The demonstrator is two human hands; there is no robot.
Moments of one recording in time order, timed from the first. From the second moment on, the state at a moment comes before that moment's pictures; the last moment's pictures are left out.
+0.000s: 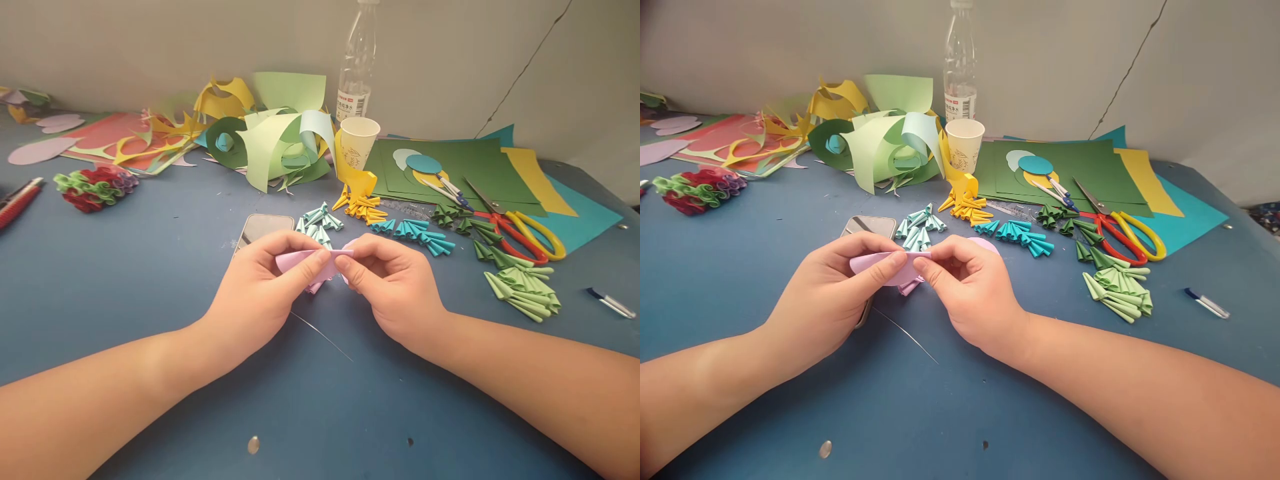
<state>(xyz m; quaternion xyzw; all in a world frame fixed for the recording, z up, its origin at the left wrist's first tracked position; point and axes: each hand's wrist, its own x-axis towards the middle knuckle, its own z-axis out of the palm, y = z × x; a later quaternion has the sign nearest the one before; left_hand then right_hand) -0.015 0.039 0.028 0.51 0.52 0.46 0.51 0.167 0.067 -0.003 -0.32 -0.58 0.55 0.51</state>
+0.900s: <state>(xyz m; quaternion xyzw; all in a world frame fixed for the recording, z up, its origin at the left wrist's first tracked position) -0.020 0.037 0.030 0.53 0.51 0.45 0.51 0.170 0.064 0.001 -0.33 -0.65 0.47 0.50</state>
